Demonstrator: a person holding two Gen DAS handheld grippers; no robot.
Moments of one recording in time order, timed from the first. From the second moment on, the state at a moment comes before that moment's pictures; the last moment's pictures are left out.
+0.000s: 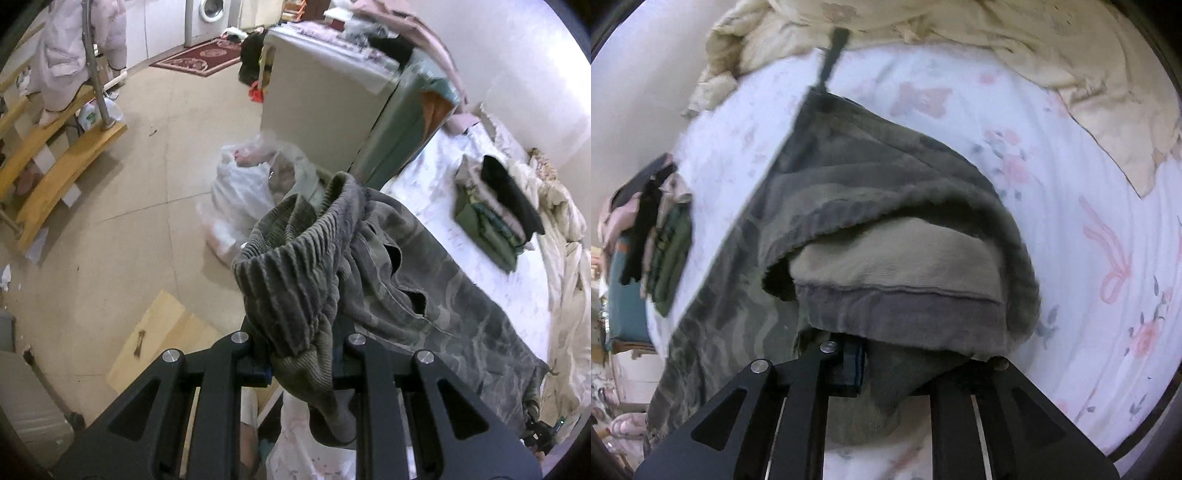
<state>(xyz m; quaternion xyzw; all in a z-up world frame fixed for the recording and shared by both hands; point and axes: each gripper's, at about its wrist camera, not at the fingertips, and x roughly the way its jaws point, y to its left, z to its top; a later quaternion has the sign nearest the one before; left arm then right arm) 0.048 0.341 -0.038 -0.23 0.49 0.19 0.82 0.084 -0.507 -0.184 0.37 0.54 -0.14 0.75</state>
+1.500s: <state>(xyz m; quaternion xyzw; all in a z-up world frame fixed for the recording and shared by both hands) 0.078 0.323 -0.057 -0.19 0.52 0.22 0.80 0.172 -0.427 -0.148 -0.06 0.59 -0.07 0.80</state>
